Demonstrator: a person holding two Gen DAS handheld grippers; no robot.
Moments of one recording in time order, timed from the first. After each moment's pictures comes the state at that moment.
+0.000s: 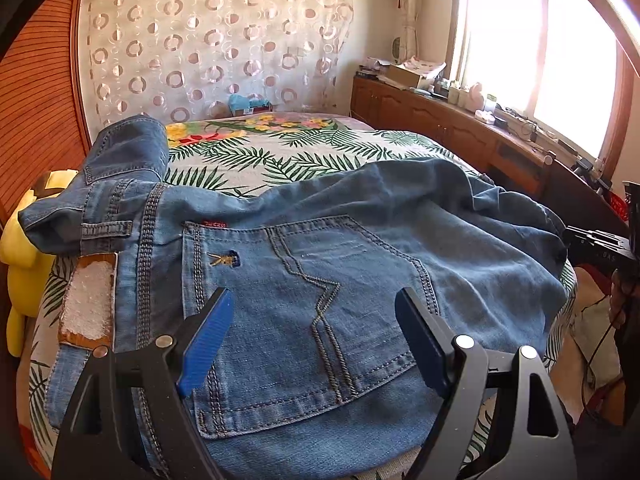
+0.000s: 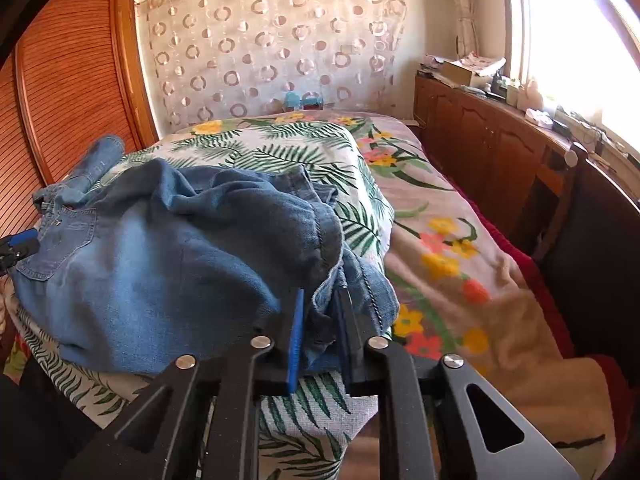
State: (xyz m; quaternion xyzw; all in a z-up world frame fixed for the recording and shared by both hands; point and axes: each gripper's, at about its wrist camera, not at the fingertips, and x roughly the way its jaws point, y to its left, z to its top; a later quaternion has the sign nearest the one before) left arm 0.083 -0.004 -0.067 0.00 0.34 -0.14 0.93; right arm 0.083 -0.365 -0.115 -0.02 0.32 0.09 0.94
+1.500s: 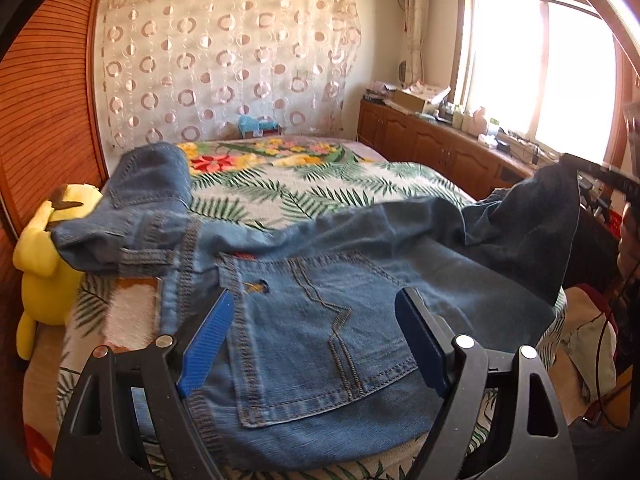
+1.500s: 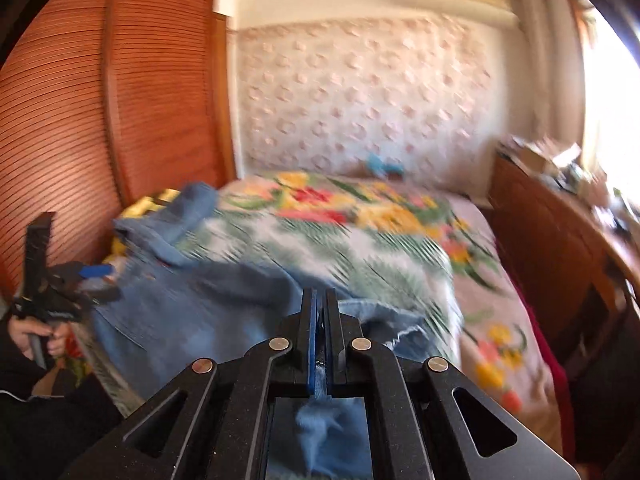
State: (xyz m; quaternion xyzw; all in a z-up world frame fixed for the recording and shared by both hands) left arm 0.063 0.019 -0.029 -0.01 0.30 -0.12 0.95; right arm 0.089 -0.284 -0.006 -0.08 0.21 0.24 0.94
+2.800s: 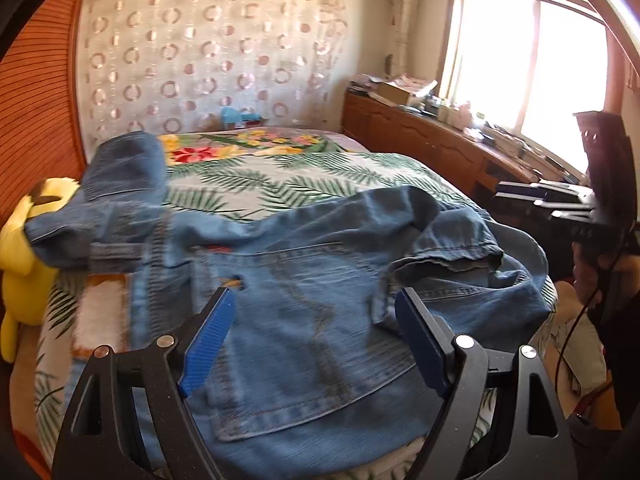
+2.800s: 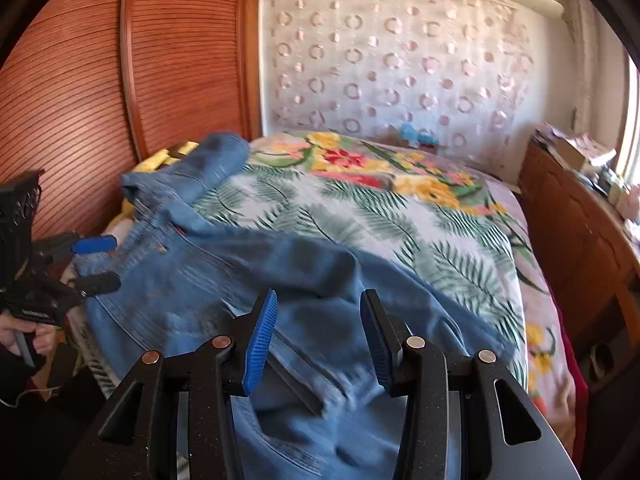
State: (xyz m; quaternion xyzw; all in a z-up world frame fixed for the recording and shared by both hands) left arm 0.083 0.001 -0.050 -0.02 0.32 -0.17 0.93; right arm 0.142 -0.168 -0.031 -0.11 0.28 0.26 0.92
